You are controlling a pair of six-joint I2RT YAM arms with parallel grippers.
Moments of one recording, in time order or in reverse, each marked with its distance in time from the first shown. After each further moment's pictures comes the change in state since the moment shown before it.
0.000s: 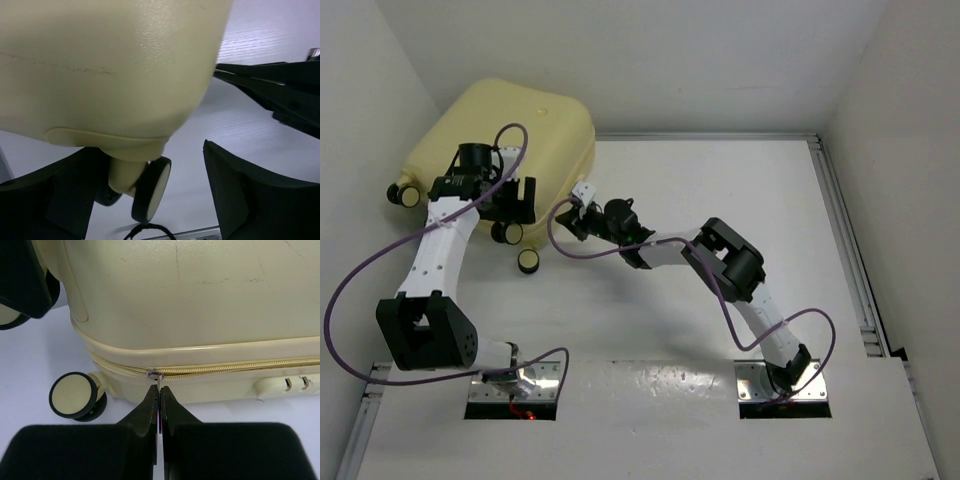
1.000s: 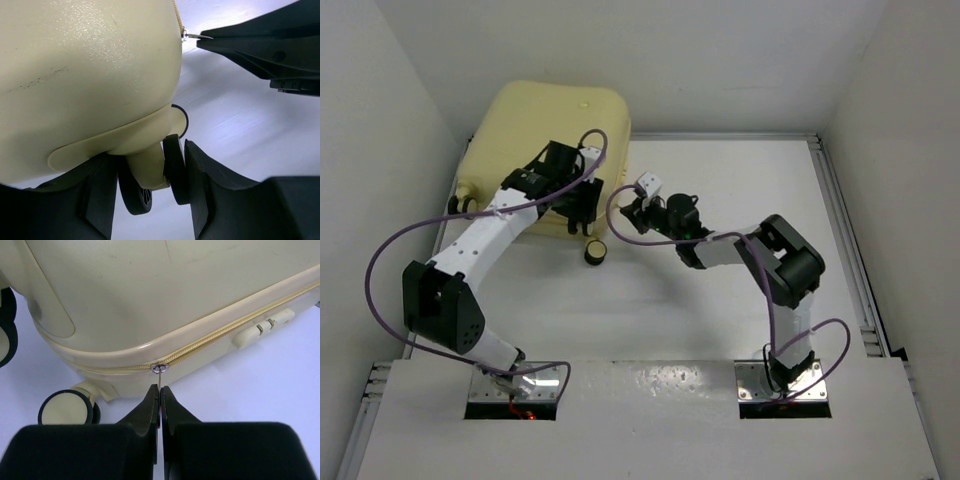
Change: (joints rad) left arm -0.410 0.167 0.035 0.137 -0.096 -0.094; right arm -0.206 -0.283 -0.415 0.028 -0.008 -0.009
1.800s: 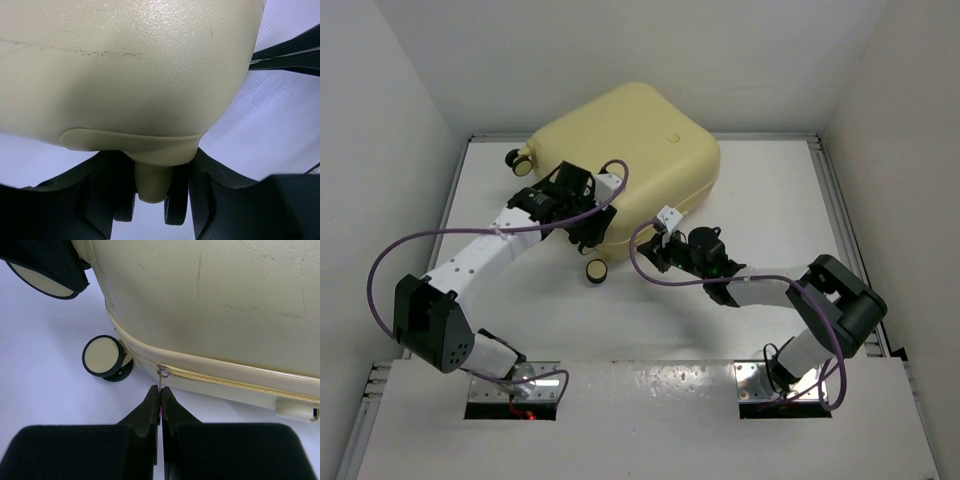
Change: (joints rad) left arm -0.146 -0.081 -0.123 0.010 0.037 0.165; right arm 0.080 -0.464 -0.456 -0.114 0.032 0.042
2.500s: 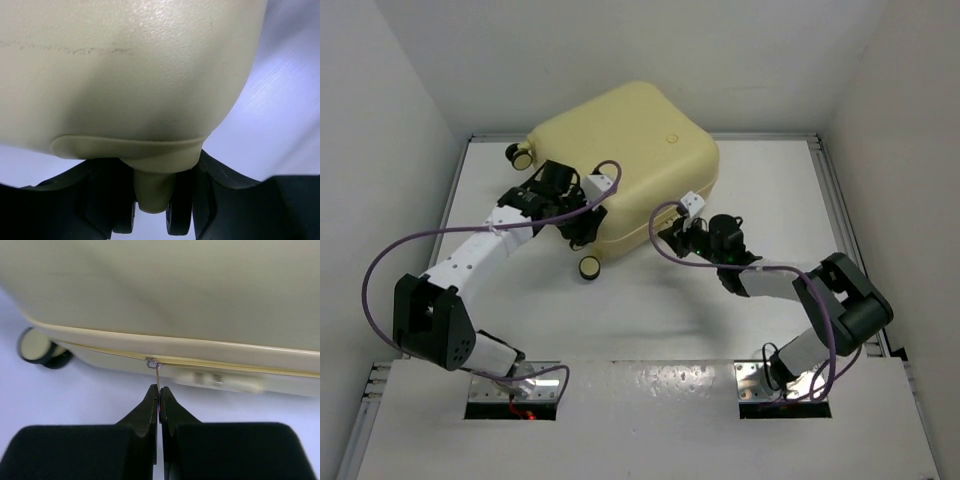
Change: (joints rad) left arm 0.103 0.009 -0.035 0.024 0.109 0.171; right arm -0.169 -0.011 -0.009 -0.032 -0.048 -0.011
